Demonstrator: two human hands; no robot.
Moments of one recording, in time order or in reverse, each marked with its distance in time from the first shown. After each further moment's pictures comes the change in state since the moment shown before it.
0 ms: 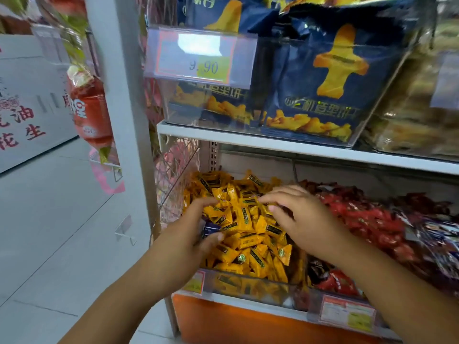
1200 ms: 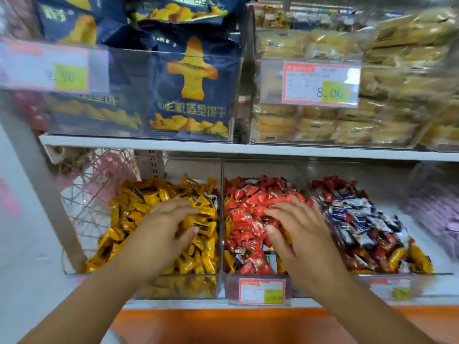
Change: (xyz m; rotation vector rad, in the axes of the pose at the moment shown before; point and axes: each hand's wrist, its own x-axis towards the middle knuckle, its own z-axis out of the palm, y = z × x) left_hand 0.047 0.037 0.067 0.401 -0.011 0.229; right_hand -0.123 0.050 -0.040 -0.160 0.175 0.321
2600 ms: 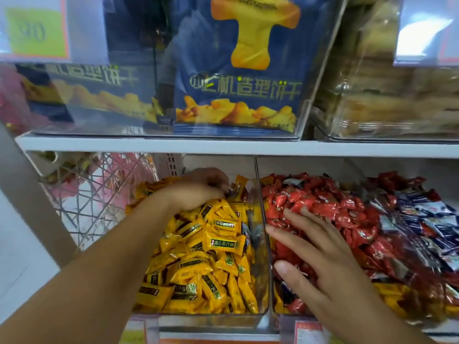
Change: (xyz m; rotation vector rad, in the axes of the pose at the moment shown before) left_hand 0.136 -0.068 0.011 -0.345 -0.283 -0.129; right_hand 0.021 -0.024 0.044 0.111 -0.137 -0.087
